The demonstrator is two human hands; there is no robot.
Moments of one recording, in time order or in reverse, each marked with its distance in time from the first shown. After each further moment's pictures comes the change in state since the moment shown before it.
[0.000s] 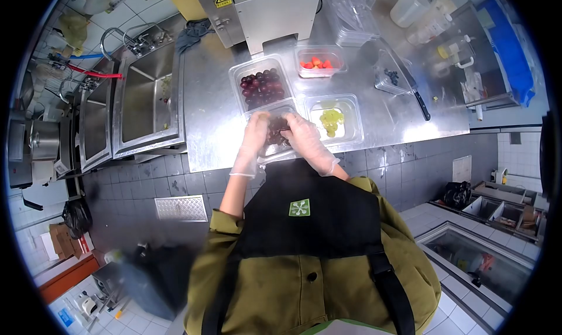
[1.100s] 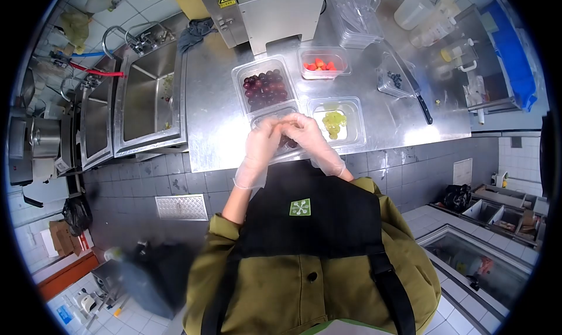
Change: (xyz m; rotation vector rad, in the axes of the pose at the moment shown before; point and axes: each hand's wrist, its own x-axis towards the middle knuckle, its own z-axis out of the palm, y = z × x) left_hand -0.033 0.038 0.015 0.579 0.175 0.474; right_hand 0.016 -0.015 -0.029 0.973 -0.369 0.571
